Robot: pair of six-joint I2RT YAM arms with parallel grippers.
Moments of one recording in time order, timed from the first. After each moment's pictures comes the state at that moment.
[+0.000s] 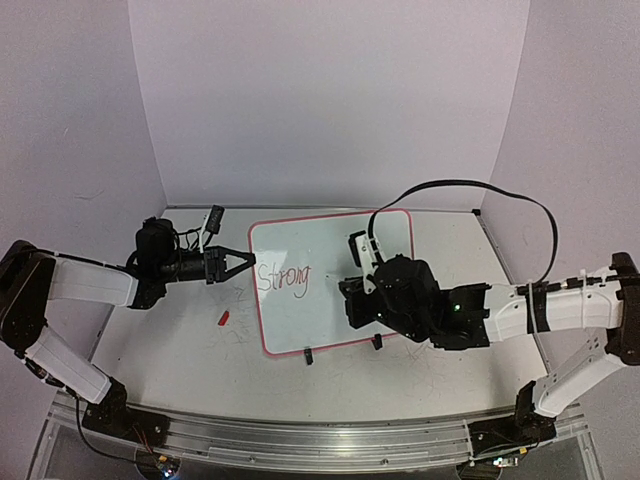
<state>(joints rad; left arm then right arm) -0.41 1.45 0.60 0.68 0.87 -0.50 1.16 1.45 0.91 0.07 0.51 0.36</state>
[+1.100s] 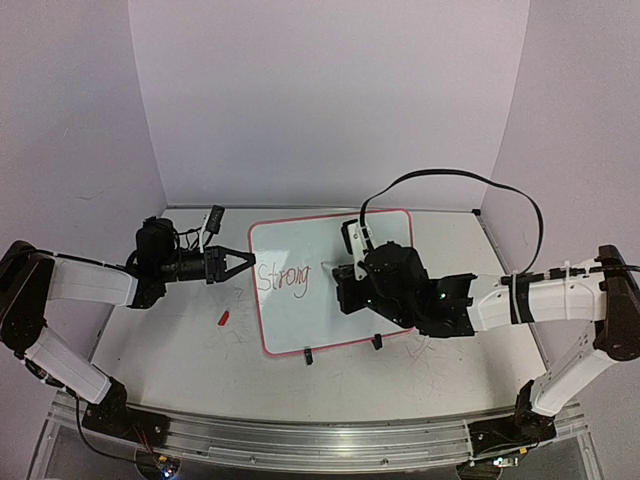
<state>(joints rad) -0.41 1.45 0.61 0.66 0.86 -0.49 1.11 1.54 0.98 0.12 0.49 0.33</state>
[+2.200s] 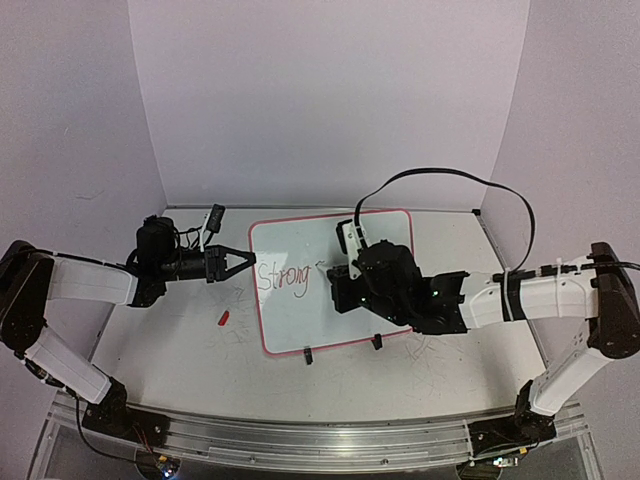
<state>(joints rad) -0.41 1.45 0.62 0.64 0.86 -0.49 1.09 1.58 1.01 0.12 0.45 0.36</state>
